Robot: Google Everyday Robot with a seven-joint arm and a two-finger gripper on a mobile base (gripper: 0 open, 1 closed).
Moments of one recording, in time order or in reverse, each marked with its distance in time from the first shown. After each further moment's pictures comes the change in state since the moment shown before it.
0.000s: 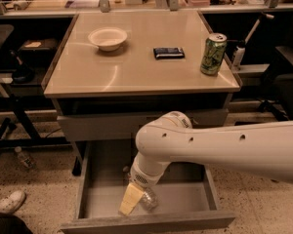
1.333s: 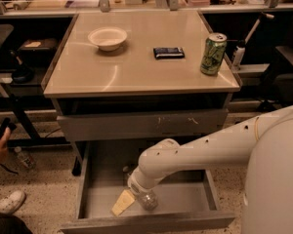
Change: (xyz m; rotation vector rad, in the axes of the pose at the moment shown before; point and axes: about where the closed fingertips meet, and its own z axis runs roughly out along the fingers) arm -0.006 -0.026 0.133 -0.084 -0.097 0.227
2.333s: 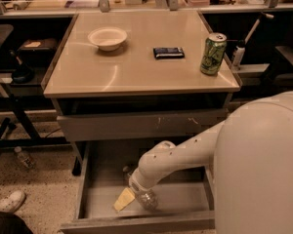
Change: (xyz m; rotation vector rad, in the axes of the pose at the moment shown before) arm -0.001 -0.029 0.033 0.045 -0.004 0.055
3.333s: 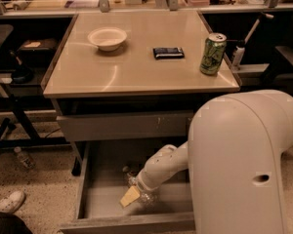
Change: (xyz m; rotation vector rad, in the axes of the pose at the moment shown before) arm 0.007 -0.044 0.035 0.050 -0.023 0.061
